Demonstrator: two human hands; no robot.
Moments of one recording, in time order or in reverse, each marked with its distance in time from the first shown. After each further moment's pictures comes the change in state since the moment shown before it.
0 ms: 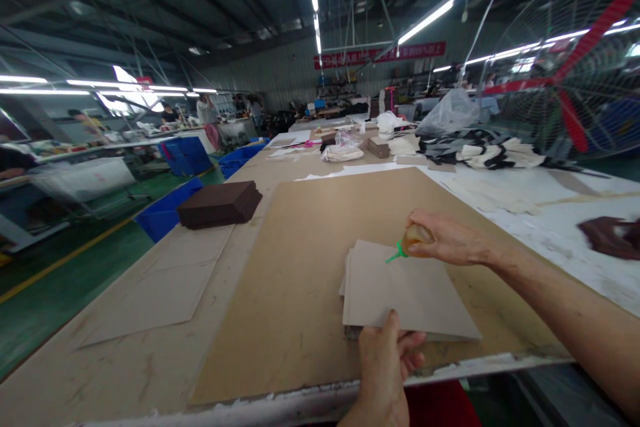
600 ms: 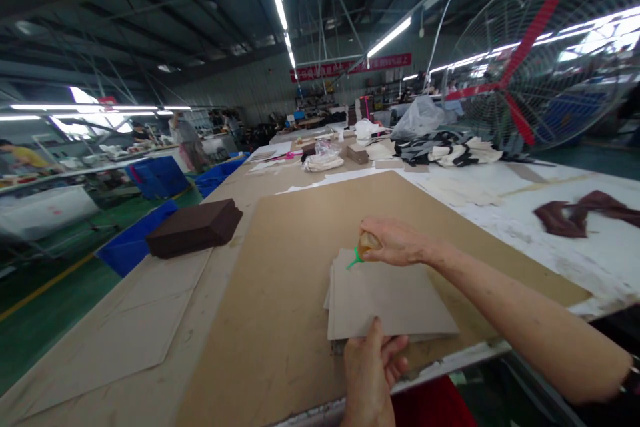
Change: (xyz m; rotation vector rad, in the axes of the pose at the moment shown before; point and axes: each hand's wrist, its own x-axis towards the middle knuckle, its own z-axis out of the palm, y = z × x) left_hand -0.004 0.003 0.000 0.029 -0.007 -0.002; right_hand 0.024 -0.027 0.013 0.012 0.055 -0.135
